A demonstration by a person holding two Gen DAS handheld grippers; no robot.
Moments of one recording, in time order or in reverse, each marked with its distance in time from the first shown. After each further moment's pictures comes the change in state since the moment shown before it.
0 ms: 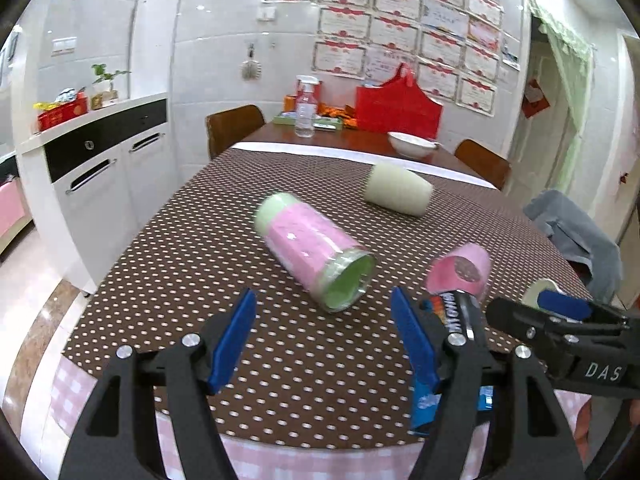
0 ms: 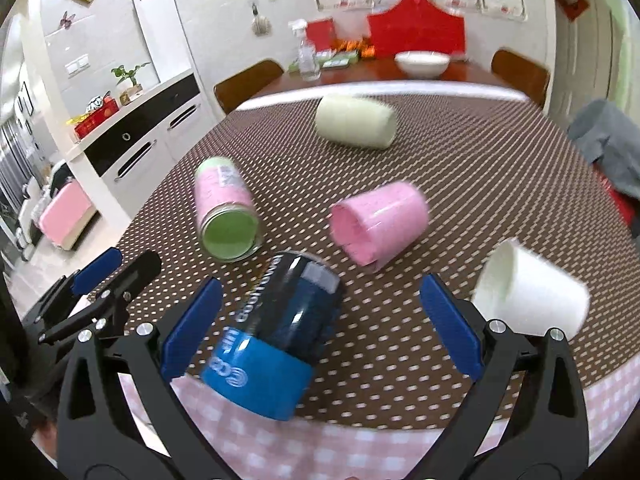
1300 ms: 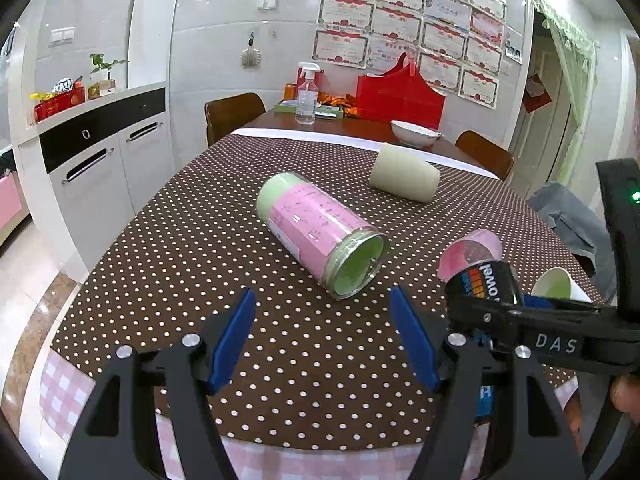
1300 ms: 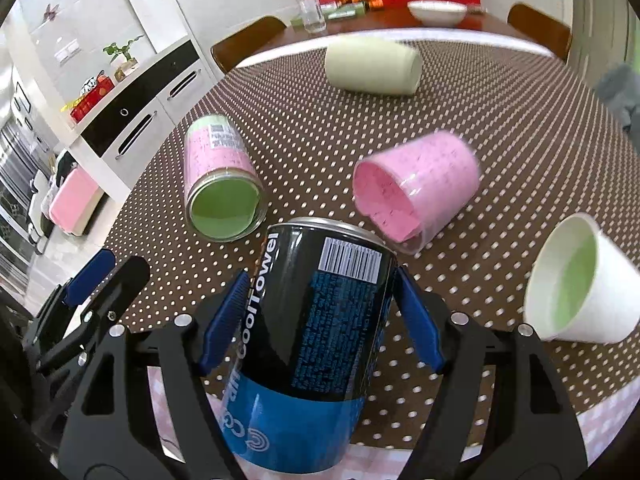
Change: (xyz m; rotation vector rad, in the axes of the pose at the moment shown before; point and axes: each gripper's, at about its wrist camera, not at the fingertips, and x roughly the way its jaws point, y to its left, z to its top) left arm 0.017 0.001 -0.013 -0.001 0.040 -0.023; right arm 0.039 0.000 0.003 -0.006 0.097 0.011
